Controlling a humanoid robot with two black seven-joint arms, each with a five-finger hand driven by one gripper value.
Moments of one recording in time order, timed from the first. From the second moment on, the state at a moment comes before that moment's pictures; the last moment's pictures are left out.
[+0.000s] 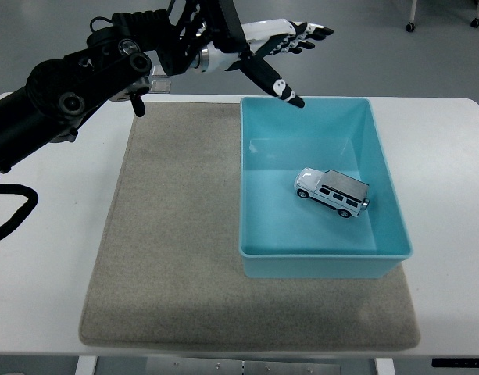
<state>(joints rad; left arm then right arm) -1.26 0.22 -0.49 -0.79 0.84 -0.39 -0.14 0.03 0.00 -0.01 0.11 -0.02 0.11 0.13</state>
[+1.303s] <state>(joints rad) -0.96 0.46 -0.61 -0.70 -0.01 -0.46 -0.09 0.01 0.00 -0.01 0.12 -0.02 0.12 0.13</state>
